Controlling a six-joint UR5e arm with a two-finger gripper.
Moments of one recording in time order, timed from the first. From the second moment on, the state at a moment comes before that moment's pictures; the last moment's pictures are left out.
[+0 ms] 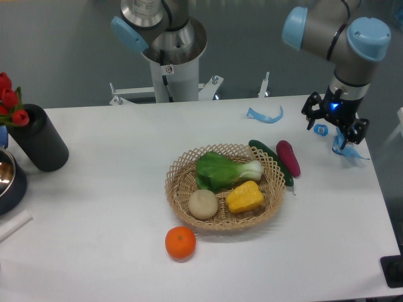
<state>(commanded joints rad) 2.95 -1.88 -1.68 -1.05 1.47 1.67</state>
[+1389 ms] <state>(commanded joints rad) 2.80 -1.89 -1.69 -1.04 1.45 1.49</state>
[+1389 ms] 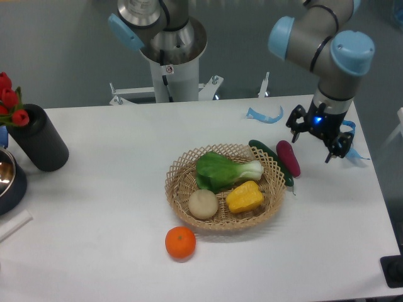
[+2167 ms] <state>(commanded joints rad) 2.63 -1.96 -1.66 -1.04 1.46 1.36</state>
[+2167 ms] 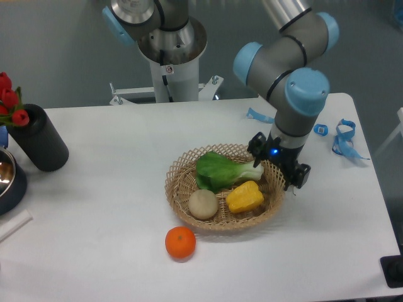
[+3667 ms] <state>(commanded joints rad) 2.57 -2.06 -1.67 -1.01 1.56 1.23</state>
